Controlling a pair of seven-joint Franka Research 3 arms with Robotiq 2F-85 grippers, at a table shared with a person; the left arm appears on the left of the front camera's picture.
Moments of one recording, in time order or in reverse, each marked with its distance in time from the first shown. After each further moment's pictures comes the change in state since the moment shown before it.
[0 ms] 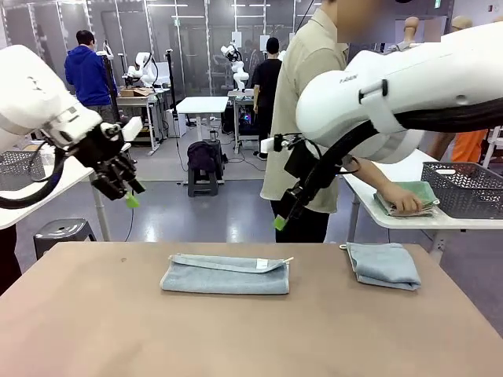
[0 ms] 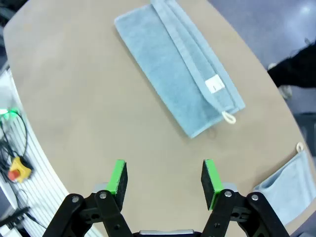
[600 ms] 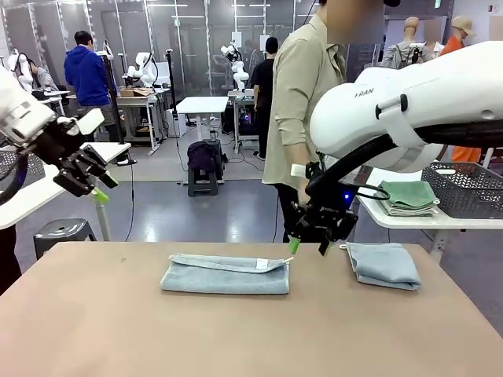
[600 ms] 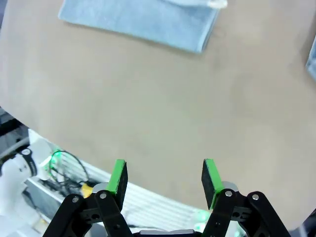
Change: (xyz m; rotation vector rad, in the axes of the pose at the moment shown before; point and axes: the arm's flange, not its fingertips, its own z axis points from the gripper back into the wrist) left arm -0.050 -0.013 0.046 0.030 -0.084 -0.032; right arm -0.045 0.008 -0.018 0.030 0.229 -0.701
